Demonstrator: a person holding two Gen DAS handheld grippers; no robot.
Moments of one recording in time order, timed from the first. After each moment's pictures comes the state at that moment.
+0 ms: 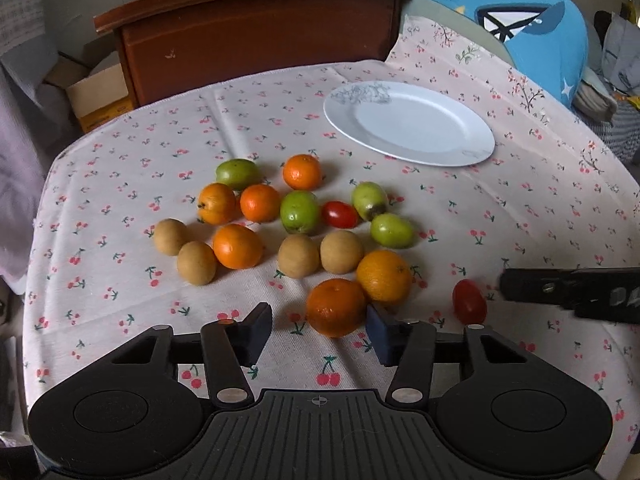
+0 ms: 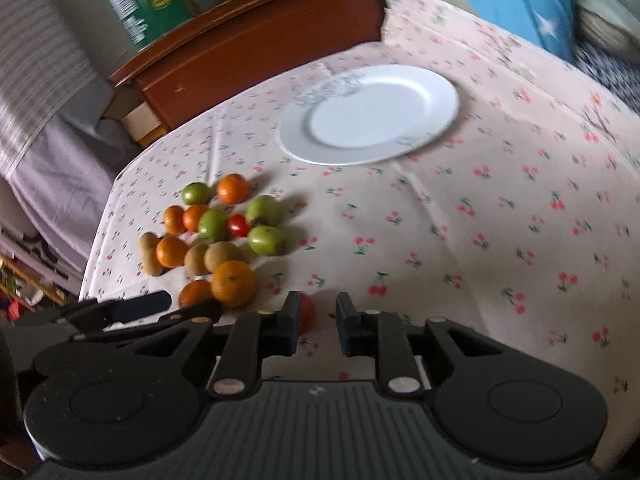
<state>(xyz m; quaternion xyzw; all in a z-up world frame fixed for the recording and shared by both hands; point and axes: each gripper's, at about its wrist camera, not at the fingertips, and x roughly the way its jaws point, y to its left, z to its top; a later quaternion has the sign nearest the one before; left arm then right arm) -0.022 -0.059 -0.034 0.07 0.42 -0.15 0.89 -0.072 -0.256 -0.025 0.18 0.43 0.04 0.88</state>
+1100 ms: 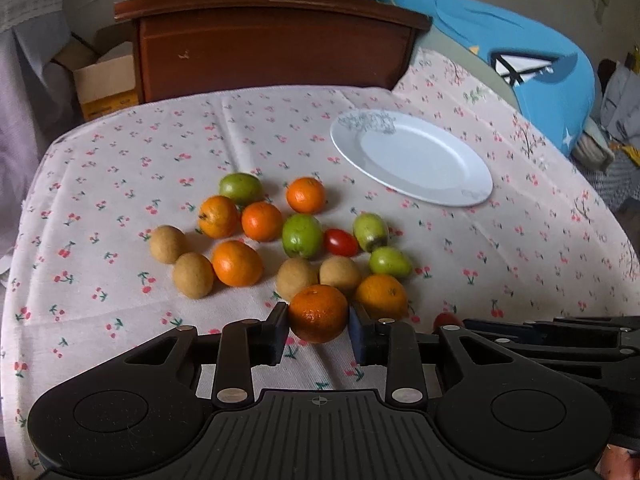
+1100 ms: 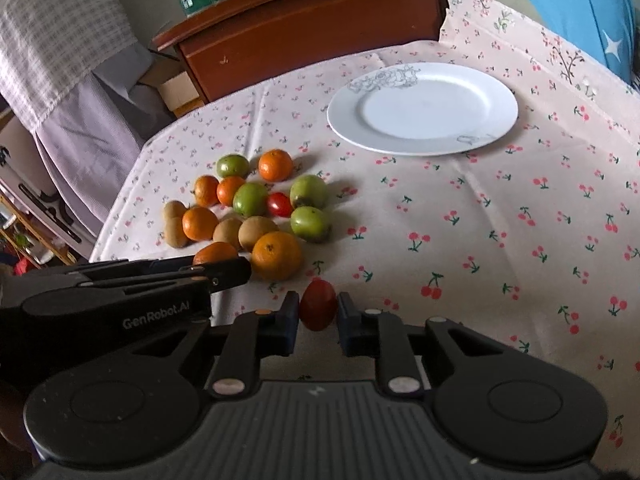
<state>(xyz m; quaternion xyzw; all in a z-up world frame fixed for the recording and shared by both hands) -0.015 -0.046 -0.028 -0.01 0.40 -0.16 0.90 -0.064 -0.224 -0.035 0.13 0.42 0.10 0.89</state>
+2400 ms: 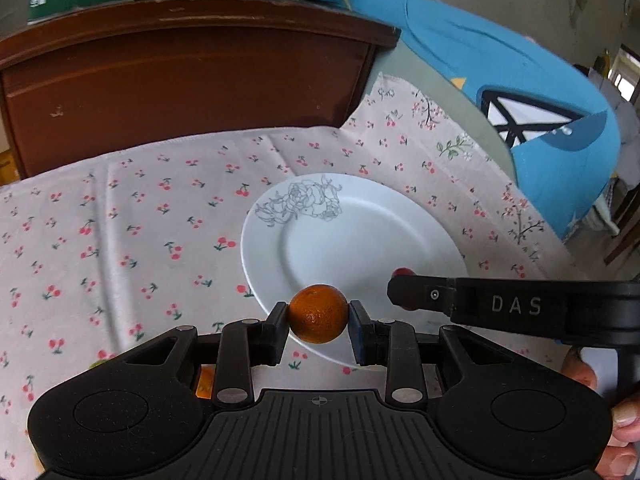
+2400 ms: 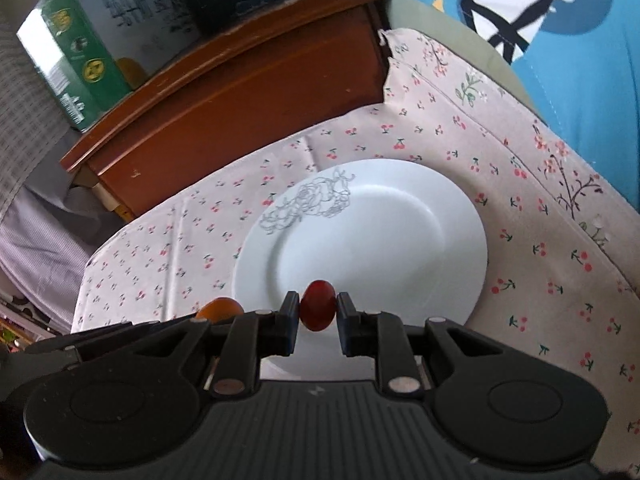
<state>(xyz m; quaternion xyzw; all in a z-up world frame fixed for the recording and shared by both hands) 0.123 -0.125 -0.014 -0.02 0.41 -0.24 0.88 0.084 -0.308 -0.016 0.20 0.41 0.05 0.89</state>
